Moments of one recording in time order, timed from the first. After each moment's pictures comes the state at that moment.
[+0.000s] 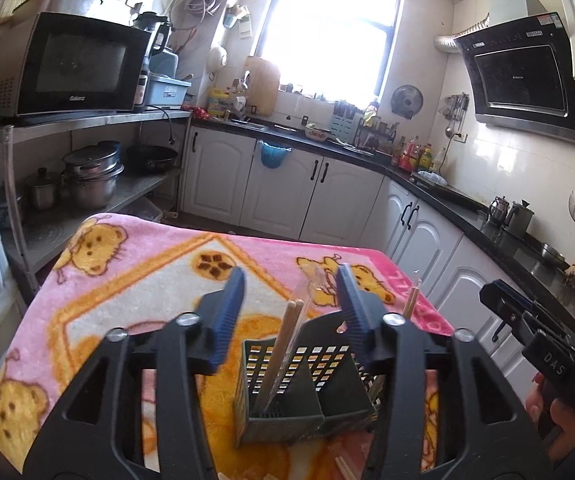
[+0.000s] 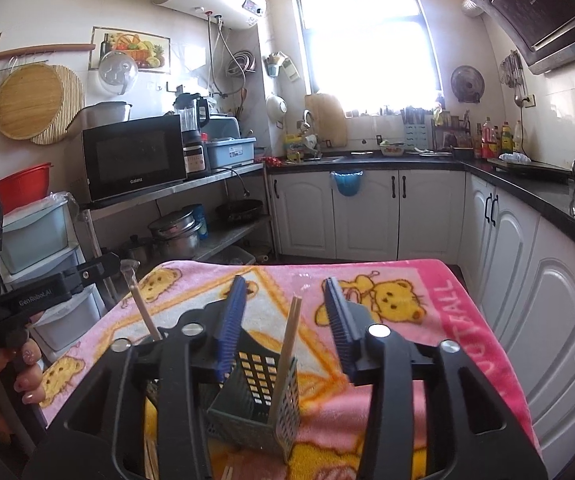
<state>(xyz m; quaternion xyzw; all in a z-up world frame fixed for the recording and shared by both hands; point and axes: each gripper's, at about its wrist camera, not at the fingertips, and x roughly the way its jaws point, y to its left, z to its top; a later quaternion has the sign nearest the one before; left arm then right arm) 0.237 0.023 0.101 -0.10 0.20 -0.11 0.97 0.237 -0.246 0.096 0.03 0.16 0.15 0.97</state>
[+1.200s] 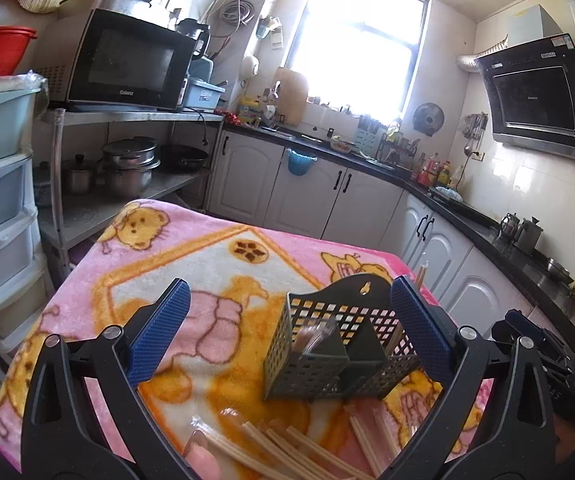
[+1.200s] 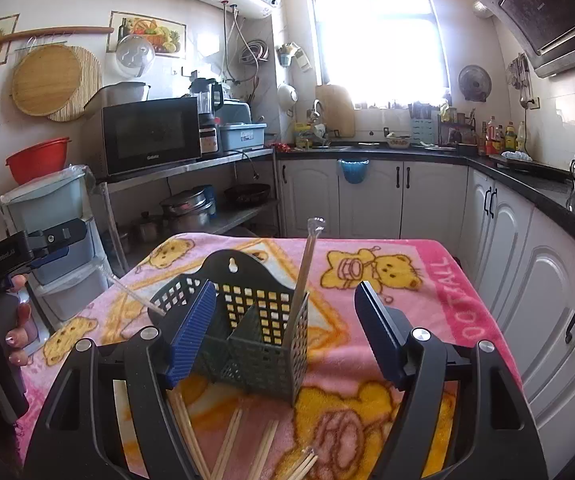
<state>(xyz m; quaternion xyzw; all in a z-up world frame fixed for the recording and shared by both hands) 0.168 0.057 0.090 -0.13 0.19 -0.07 0.97 0.175 -0.242 0.075 0.01 0.18 0.17 0.97</state>
